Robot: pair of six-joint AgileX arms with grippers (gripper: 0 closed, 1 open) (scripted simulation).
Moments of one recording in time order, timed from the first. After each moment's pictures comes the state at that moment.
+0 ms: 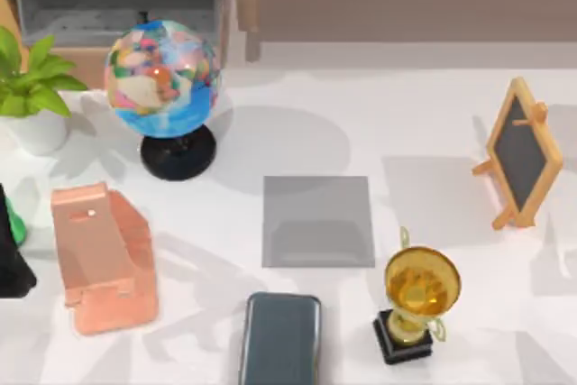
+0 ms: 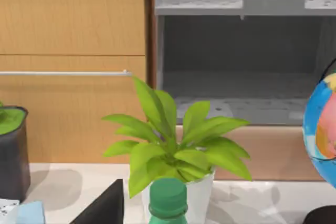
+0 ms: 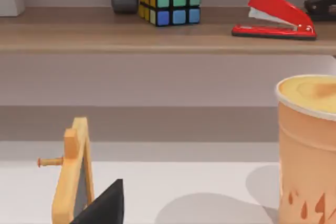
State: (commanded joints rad) left arm 0.00 0.00 0.00 0.00 0.00 0.00; right arm 0.00 0.00 0.00 0.00 0.00 0.00
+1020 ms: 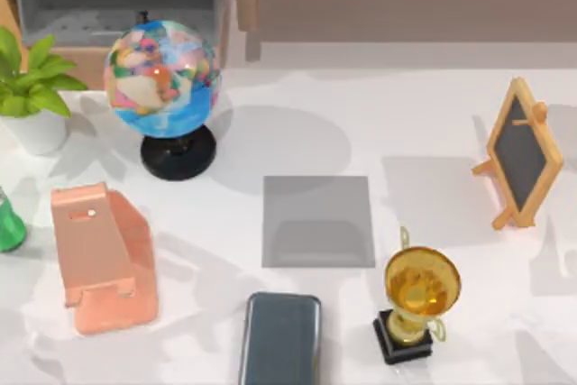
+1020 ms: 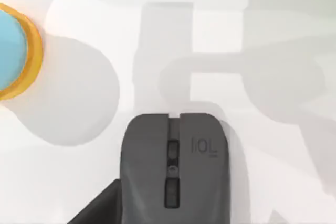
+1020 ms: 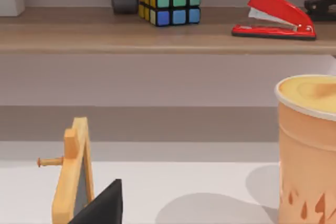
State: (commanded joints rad) left arm 0.37 0.99 0.61 -0.73 0.00 0.24; right arm 0.00 0.00 0.00 0.00 0.00 0.00
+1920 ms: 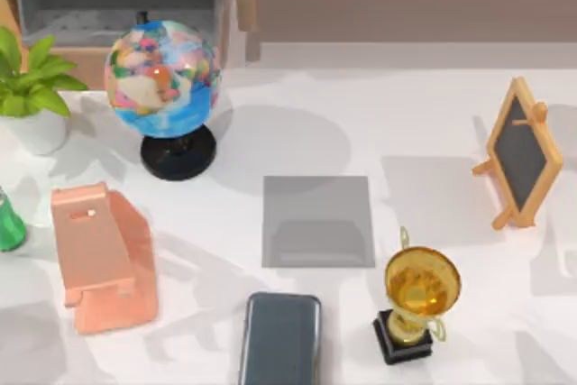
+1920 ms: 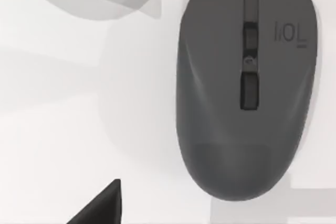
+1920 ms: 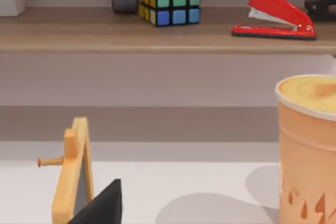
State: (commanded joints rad) left arm 0.54 1.43 0.90 -1.04 0.00 0.35; right arm 0.00 0.00 0.00 0.00 0.00 0.00
